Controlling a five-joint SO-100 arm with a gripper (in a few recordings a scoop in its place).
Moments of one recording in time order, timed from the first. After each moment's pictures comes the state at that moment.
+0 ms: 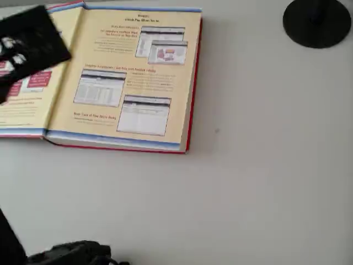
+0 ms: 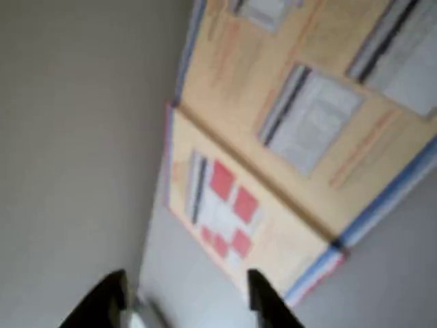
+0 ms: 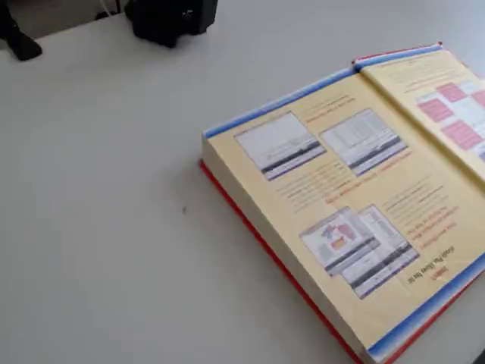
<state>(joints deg) -10.5 109.2 63.6 86.6 -3.7</state>
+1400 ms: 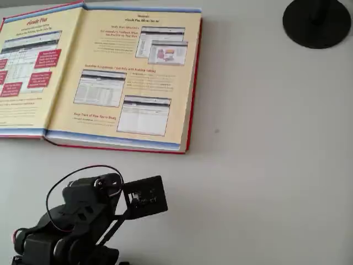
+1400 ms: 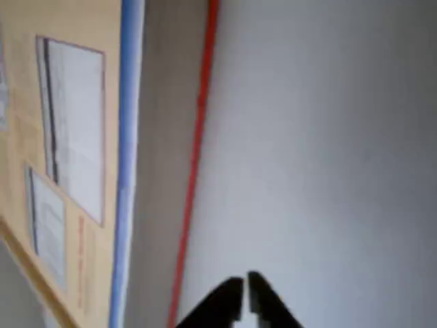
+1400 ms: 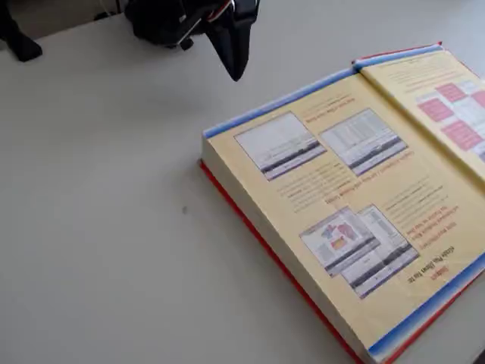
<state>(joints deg) 4.1 187.9 173.1 62.9 -7.5</state>
